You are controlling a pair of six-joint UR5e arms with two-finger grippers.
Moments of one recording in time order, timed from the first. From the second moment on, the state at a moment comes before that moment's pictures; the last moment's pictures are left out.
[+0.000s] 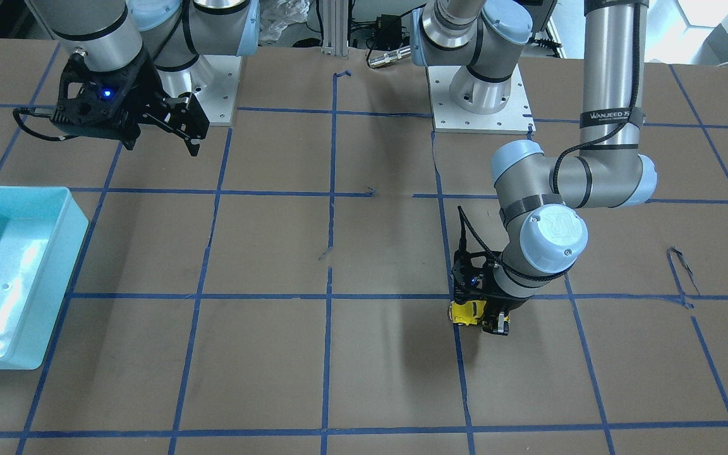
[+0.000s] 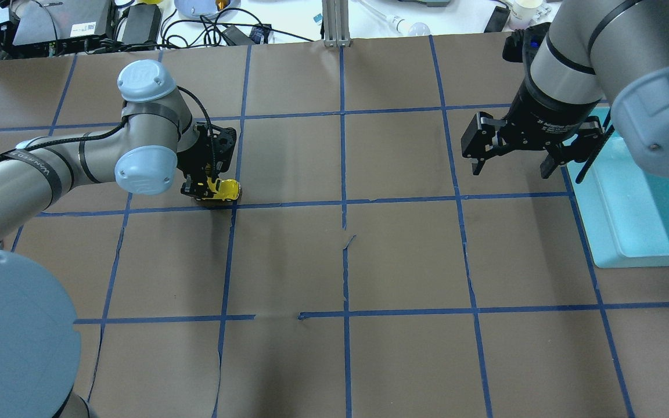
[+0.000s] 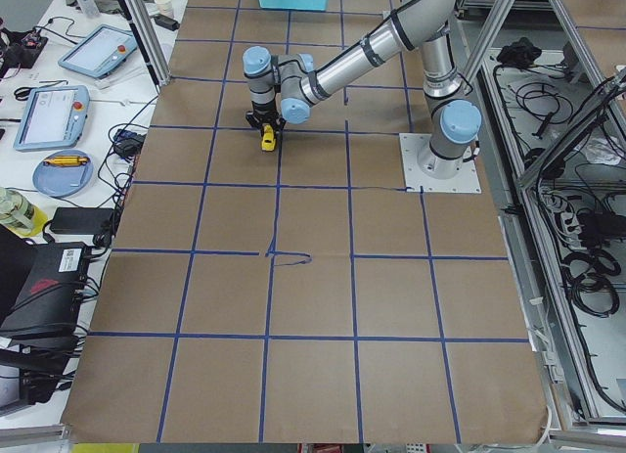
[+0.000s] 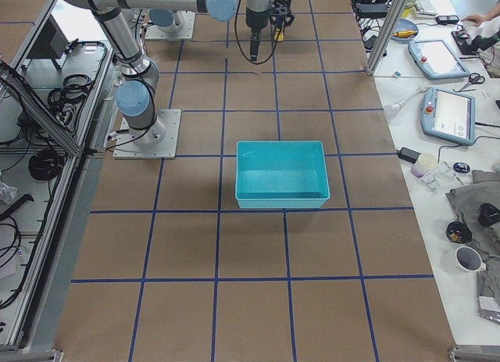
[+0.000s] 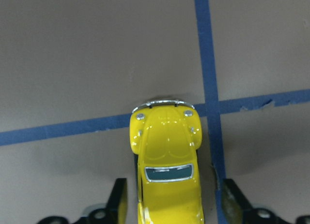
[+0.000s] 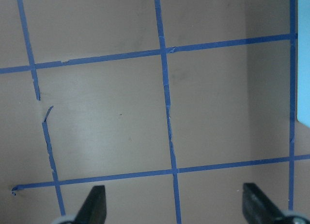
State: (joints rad) left arm -1.50 -2.03 -1.79 -0.91 1.59 1.75; right arm 1.57 -1.66 1.71 -1.60 -1.56 0.11
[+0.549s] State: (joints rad) left arm -1.50 -2.03 -1.79 -0.91 1.56 1.70; right arm 1.57 -1.66 1.71 -1.60 -1.55 0.11
